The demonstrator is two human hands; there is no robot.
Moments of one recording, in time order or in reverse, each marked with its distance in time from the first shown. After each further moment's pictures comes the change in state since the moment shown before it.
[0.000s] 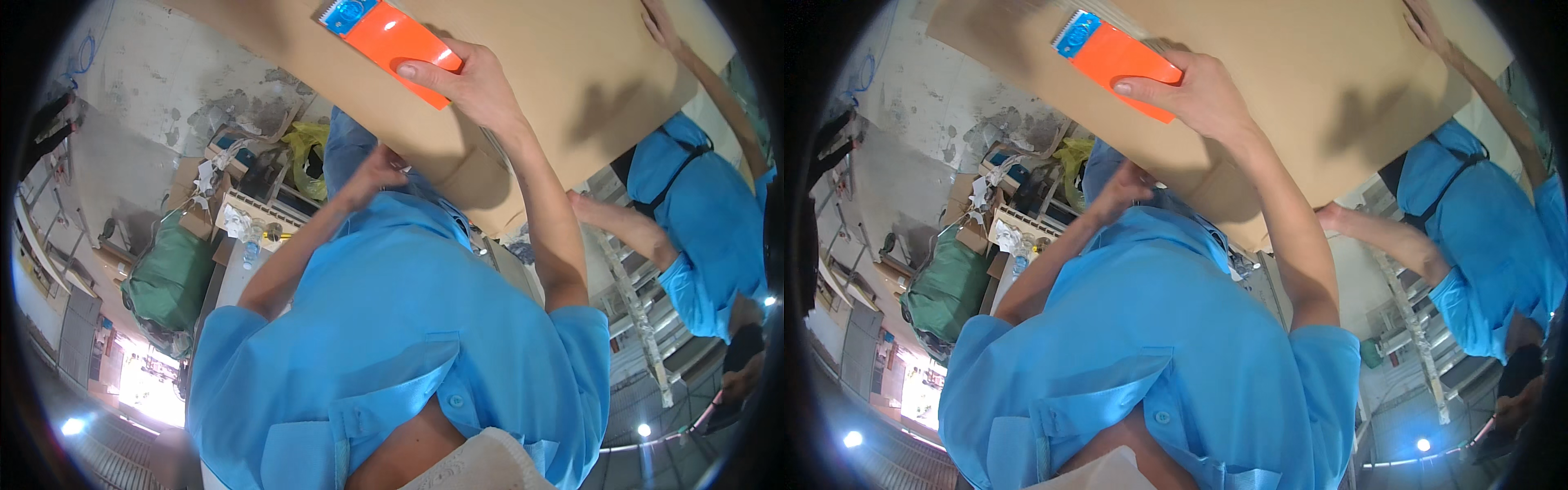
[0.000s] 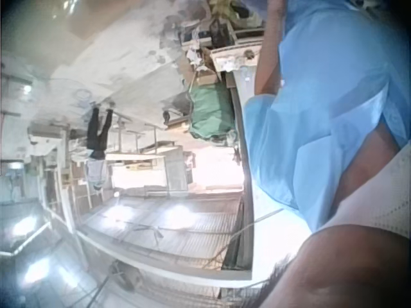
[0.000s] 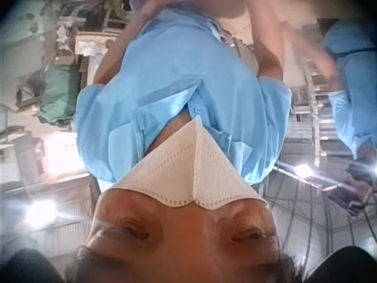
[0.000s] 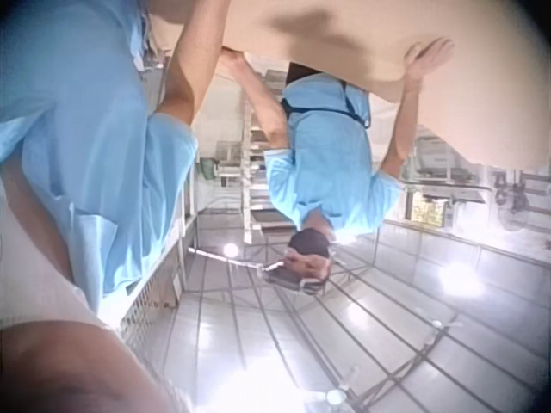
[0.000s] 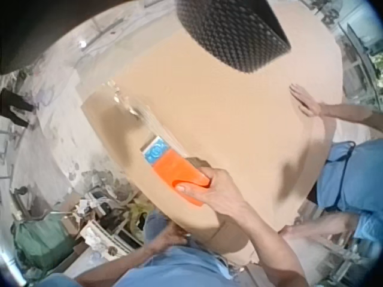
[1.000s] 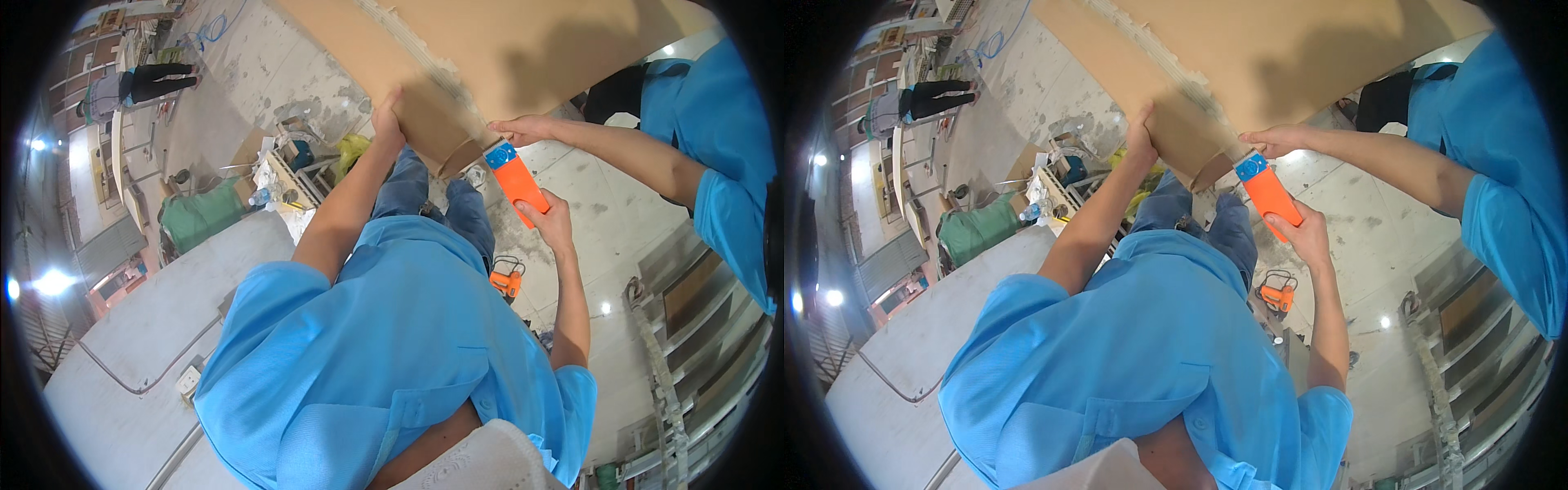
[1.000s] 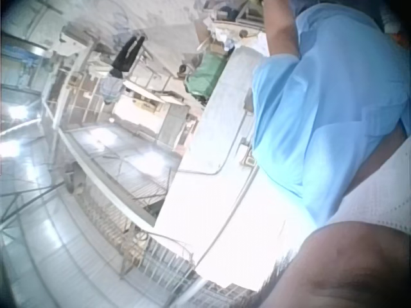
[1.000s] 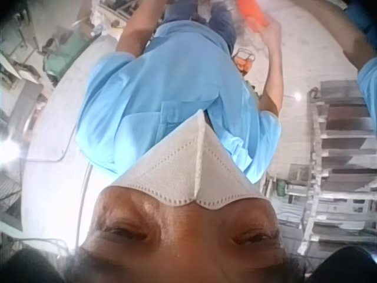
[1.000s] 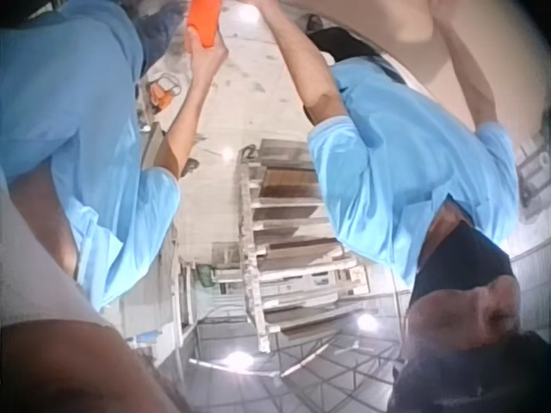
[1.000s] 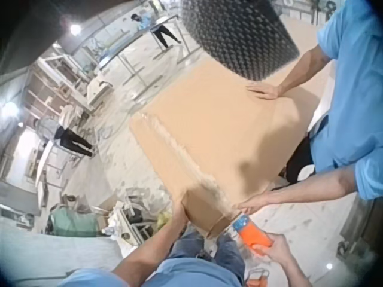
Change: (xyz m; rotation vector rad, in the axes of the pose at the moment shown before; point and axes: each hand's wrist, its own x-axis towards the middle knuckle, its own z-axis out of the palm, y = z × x) left_hand 0.068 -0.112 0.138 -0.323 0.781 0.543; right_hand -0.396 0.272 -0.180 -0.053 0.065 0.080
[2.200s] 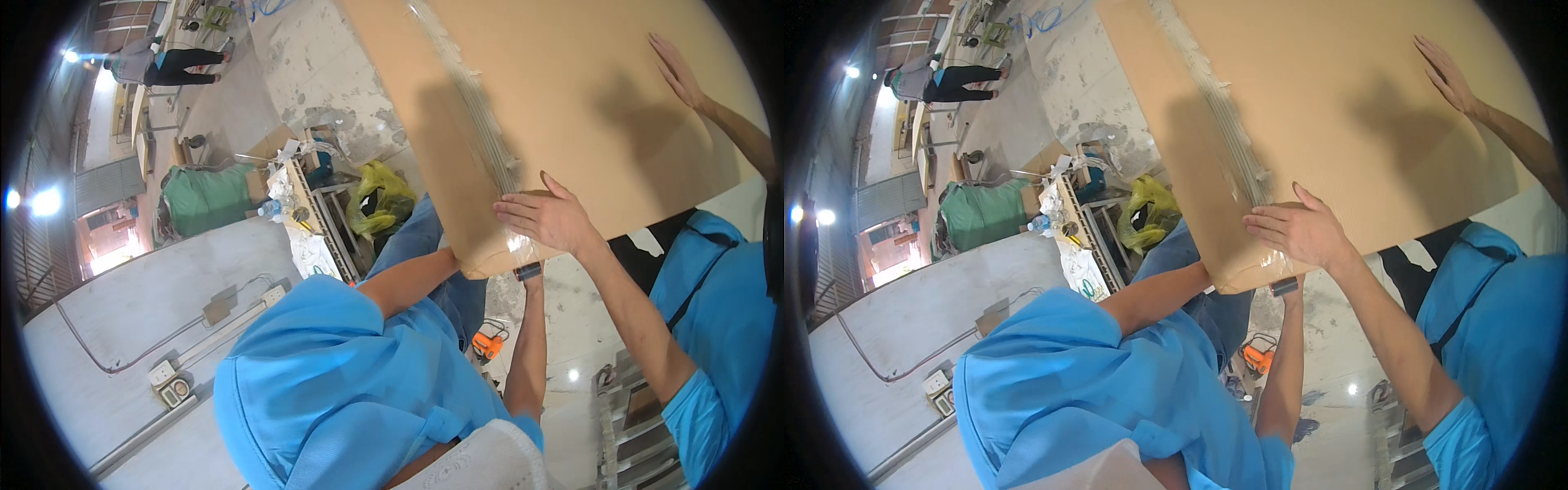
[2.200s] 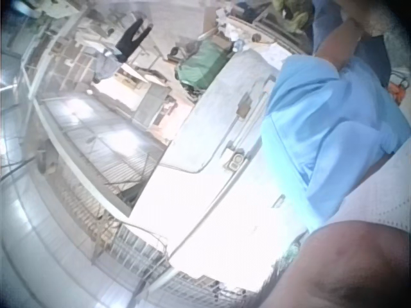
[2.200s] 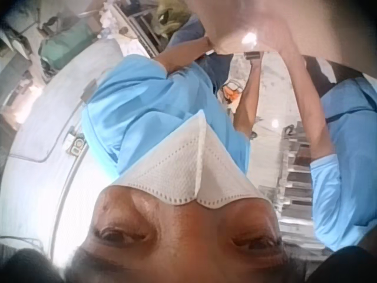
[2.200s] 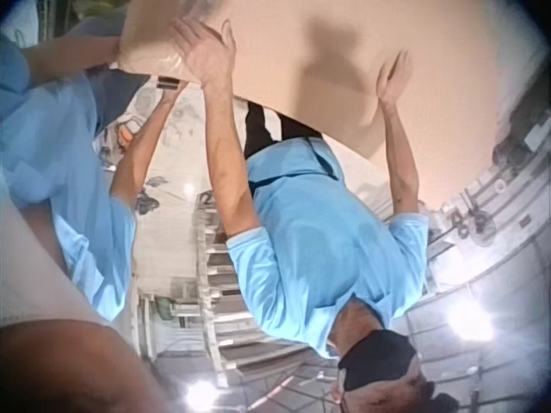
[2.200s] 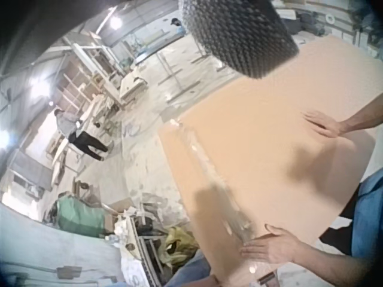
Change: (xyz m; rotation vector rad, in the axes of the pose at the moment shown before) left_hand -0.039 -0.106 0.033 -0.247 -0.260 -0.468; right_hand 0.234 -0.103 0.022 1.345 -1.023 0.786
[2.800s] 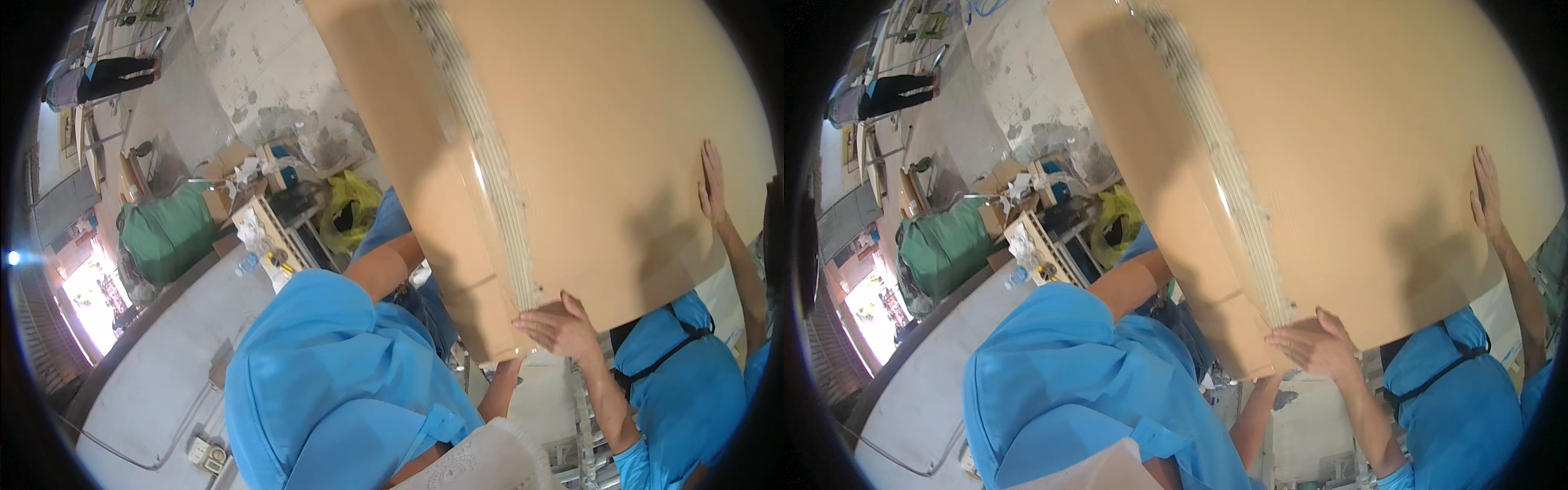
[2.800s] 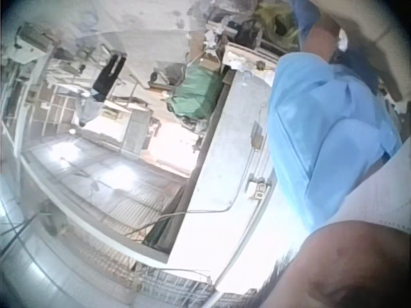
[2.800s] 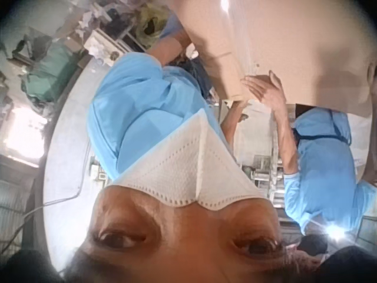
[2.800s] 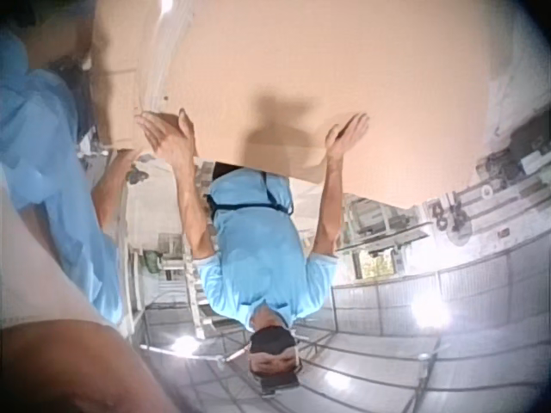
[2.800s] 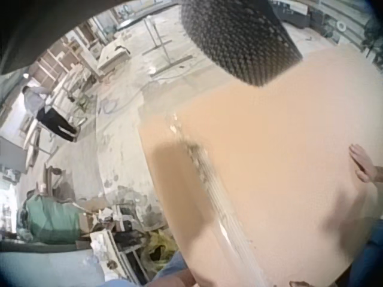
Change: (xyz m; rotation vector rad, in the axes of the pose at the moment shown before) left_hand 0.112 0.233 -0.033 -0.079 -0.064 -0.038; right_hand -0.004 -0.011 0.037 0.115 0.504 0.005
